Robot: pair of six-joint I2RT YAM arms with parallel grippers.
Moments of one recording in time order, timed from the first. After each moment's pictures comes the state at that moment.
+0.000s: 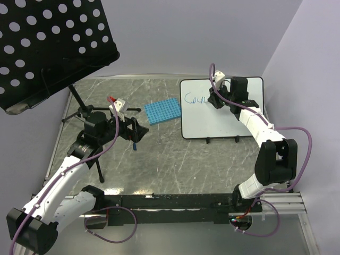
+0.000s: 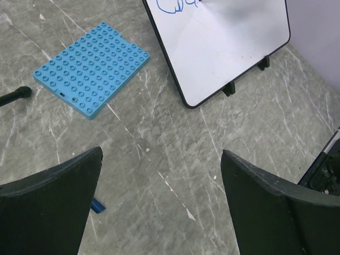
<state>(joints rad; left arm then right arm) -0.40 0.88 0.77 -0.16 0.35 -0.20 0.11 1.55 1.20 -0.19 -0.44 -0.40</state>
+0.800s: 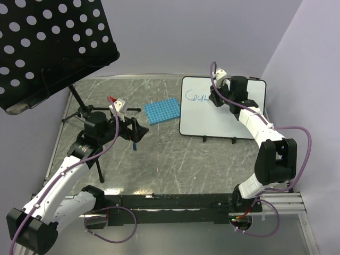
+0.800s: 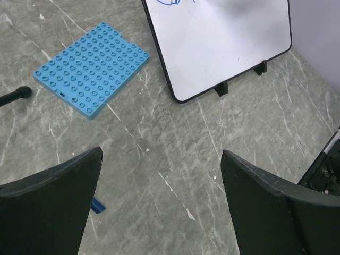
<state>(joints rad) -0.40 0.88 0.77 -0.16 0.35 -0.20 0.11 1.55 1.20 -0.15 -0.37 -0.34</state>
